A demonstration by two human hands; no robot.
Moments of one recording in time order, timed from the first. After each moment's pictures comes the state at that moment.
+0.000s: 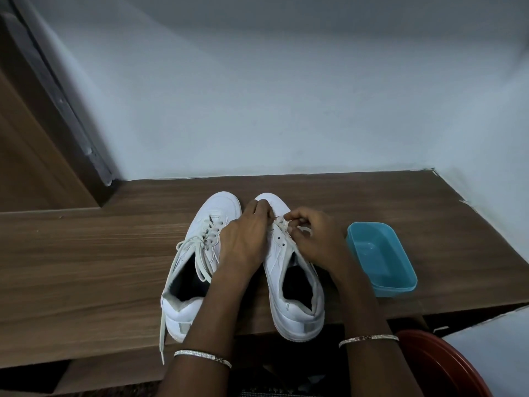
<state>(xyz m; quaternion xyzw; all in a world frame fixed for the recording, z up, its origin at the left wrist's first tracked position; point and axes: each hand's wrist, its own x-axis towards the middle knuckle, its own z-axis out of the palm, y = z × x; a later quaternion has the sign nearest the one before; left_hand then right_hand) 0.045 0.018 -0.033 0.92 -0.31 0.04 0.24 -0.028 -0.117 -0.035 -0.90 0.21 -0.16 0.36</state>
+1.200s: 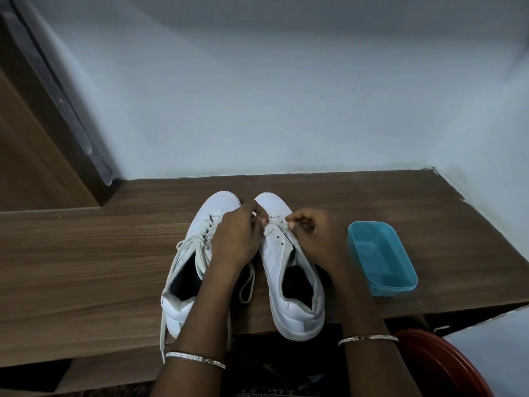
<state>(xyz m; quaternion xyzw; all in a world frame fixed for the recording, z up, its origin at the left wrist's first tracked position) 0.060 0.028 -0.040 0.89 -0.26 -0.01 0.38 -0.028 -0.121 -0.044 -0.88 0.21 -0.20 0.38</state>
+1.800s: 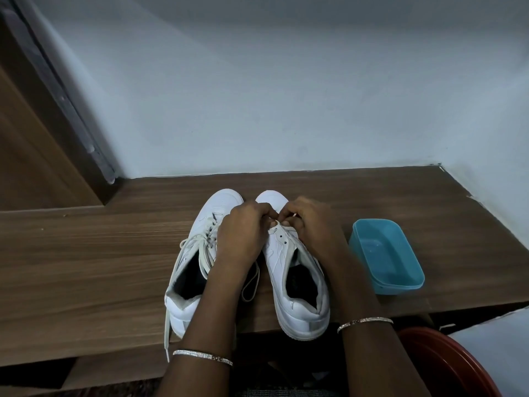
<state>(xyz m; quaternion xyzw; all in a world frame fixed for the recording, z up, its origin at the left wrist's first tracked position) 0.059 0.024 -0.033 0.90 -0.30 0.03 0.32 -0.007 -0.120 -0.035 -0.95 0.10 -0.15 0.27</state>
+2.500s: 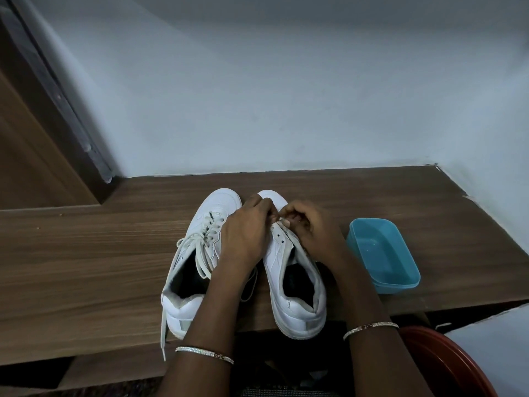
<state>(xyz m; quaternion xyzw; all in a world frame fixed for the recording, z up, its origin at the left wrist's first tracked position) 0.054 0.017 -0.039 0.89 -0.35 0.07 0.28 -0.019 -0.129 -0.053 -0.90 0.07 -0.21 0.38</state>
